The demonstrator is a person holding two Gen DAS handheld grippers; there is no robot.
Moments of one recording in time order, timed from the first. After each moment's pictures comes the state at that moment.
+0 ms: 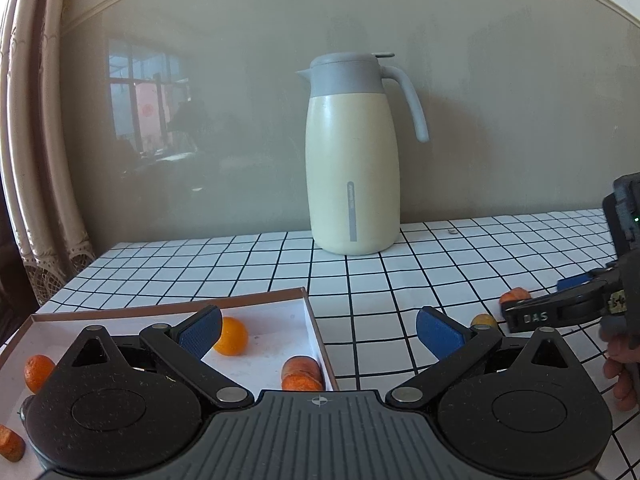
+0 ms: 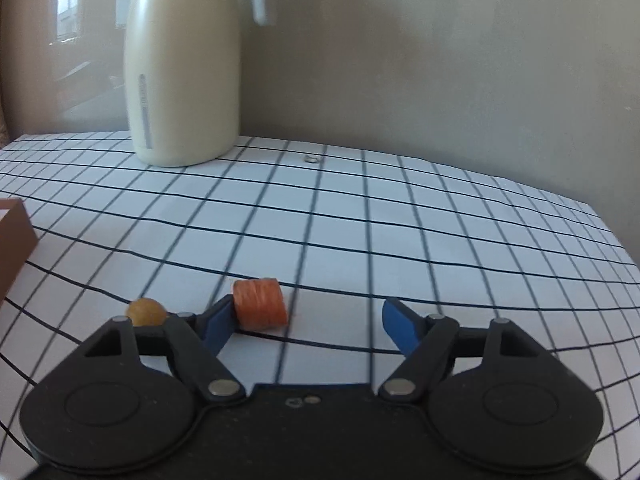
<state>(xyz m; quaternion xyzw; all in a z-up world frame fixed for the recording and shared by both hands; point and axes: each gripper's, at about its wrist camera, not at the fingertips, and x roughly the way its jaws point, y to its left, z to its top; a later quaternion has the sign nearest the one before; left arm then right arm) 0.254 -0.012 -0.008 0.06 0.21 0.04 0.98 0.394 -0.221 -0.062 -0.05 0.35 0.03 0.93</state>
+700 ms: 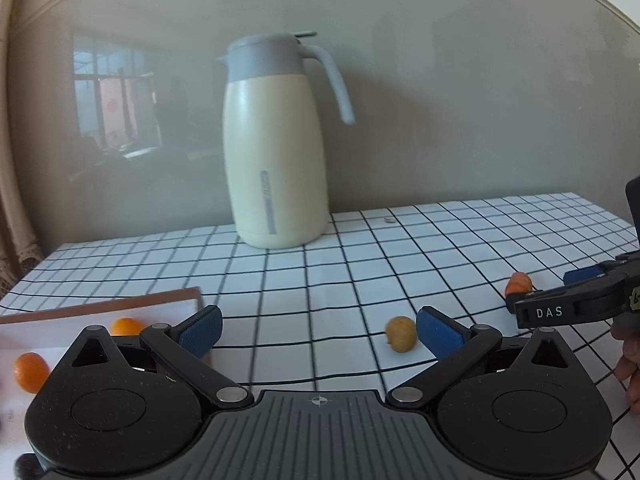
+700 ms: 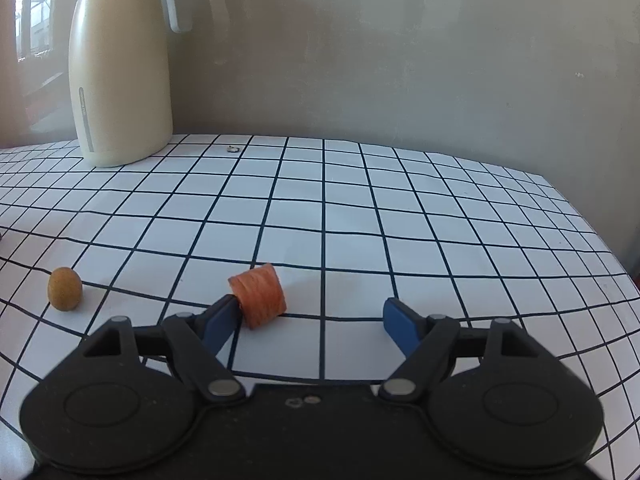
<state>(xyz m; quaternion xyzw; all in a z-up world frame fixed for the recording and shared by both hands) 0.280 -0.079 -0.025 0.06 0.23 -0.02 0.97 0.377 -0.285 -0.065 -0.03 0.35 0.00 0.94</state>
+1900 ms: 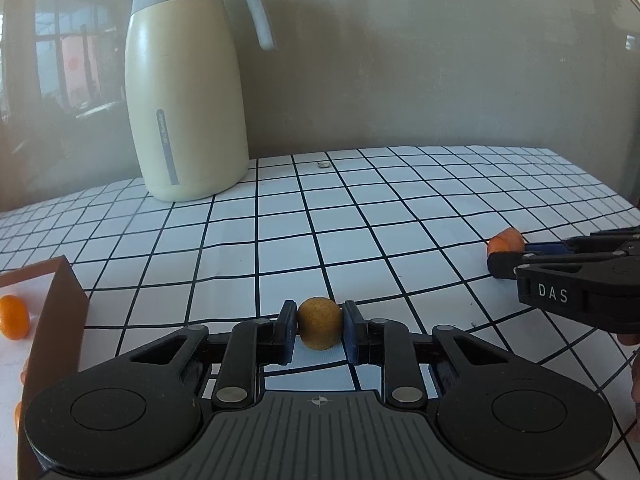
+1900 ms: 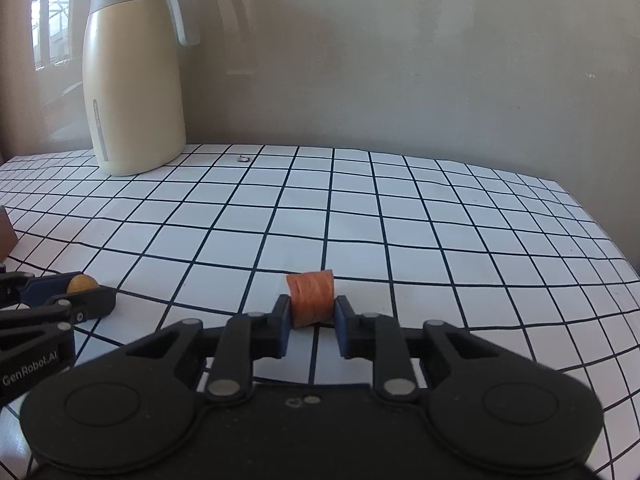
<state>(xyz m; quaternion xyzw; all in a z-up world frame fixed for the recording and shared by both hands) 0.328 -0.134 -0.058 0.05 0.31 -0.07 0.95 0.363 -0.298 -0.058 -0.02 0.34 0.03 0.94</state>
